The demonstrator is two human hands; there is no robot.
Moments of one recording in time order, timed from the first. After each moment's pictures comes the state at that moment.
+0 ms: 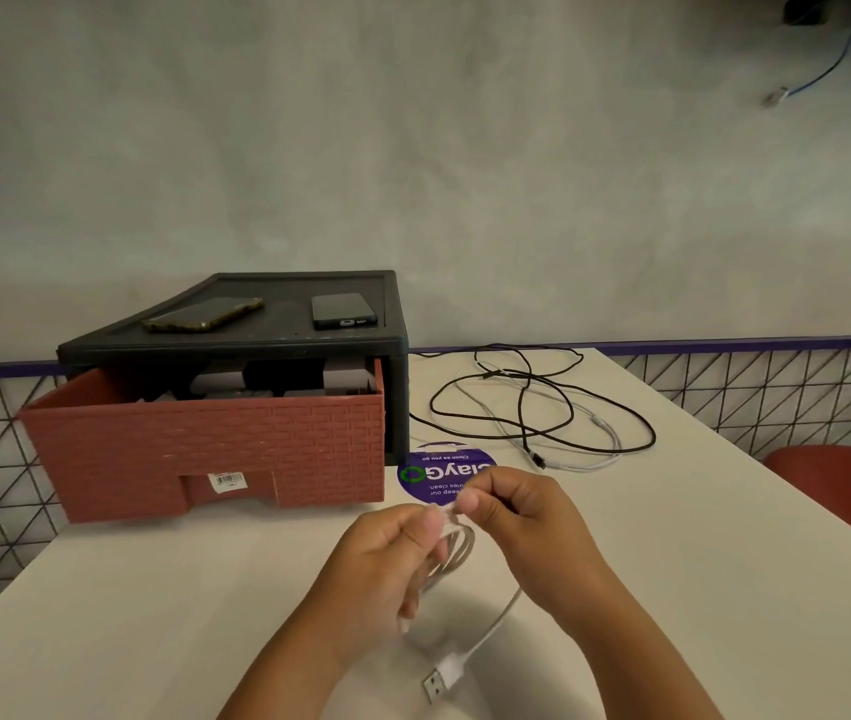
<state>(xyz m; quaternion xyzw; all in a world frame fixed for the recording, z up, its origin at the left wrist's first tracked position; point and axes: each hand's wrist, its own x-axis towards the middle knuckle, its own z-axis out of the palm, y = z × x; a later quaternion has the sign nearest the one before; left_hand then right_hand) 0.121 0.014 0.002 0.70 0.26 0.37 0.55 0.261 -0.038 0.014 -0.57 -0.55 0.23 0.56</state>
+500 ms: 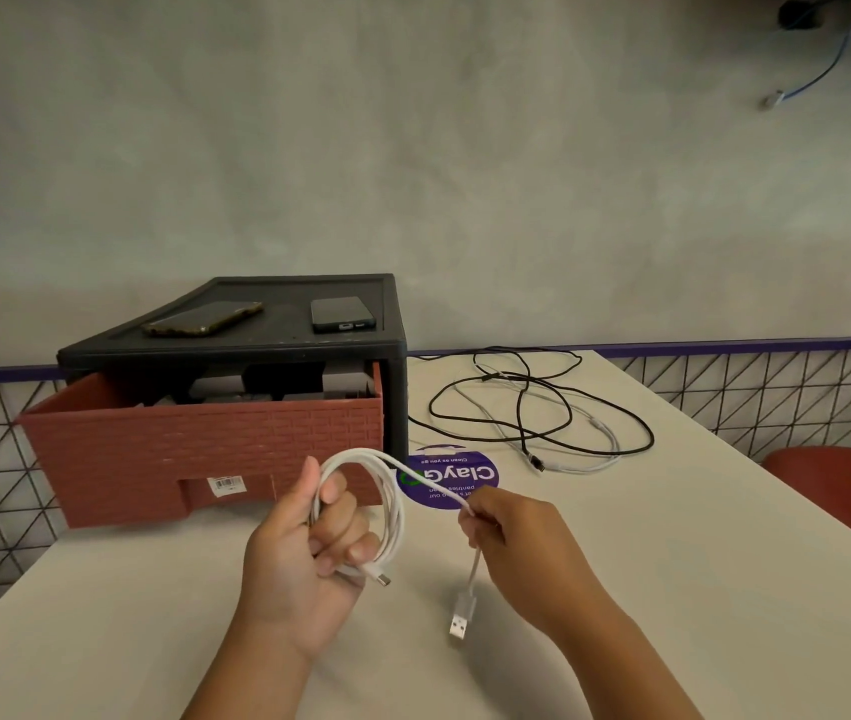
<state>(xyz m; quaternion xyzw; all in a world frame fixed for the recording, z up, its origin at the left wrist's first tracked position) 0.105 0.033 0.014 0.32 0.15 0.50 0.79 0.266 -0.033 0.001 -0.72 -0.59 0.10 0.35</state>
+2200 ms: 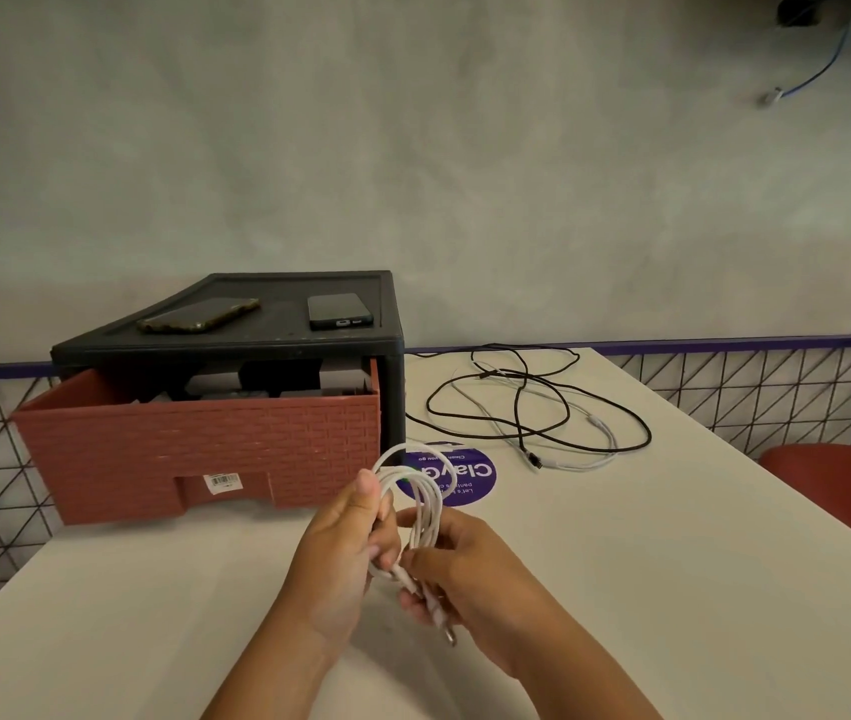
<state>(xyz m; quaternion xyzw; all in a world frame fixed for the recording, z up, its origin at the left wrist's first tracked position) 0.123 0.031 -0.006 0.57 0.26 0.47 0.62 0.229 -0.028 -0.003 -0.56 -0.43 0.49 0.51</state>
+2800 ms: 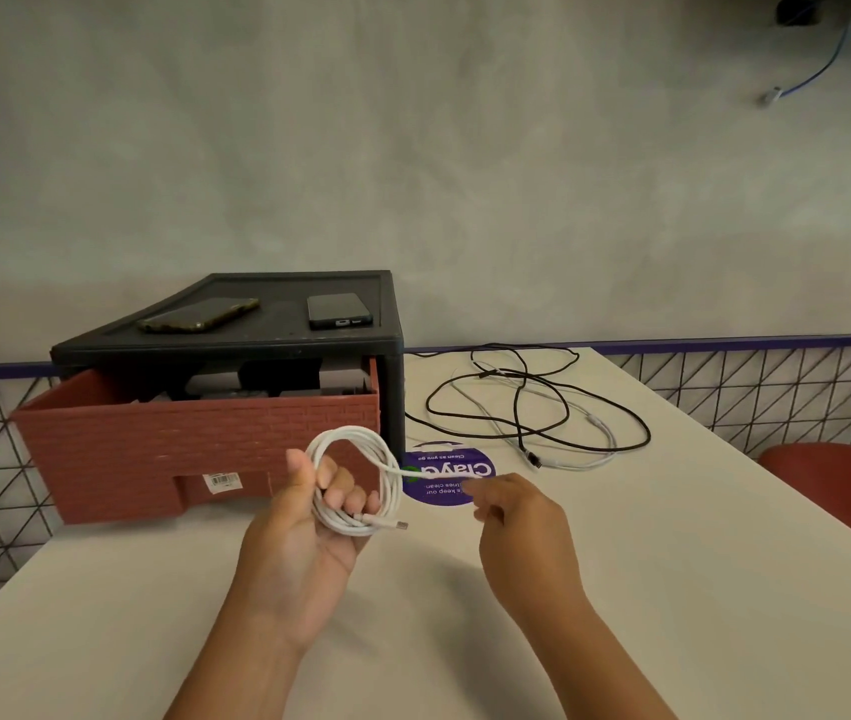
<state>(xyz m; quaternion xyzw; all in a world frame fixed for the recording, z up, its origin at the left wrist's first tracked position) 0.111 0.043 0.007 0.34 0.13 0.53 0.77 0.258 -0.030 -0.002 -0.74 -0.51 0.08 0.44</state>
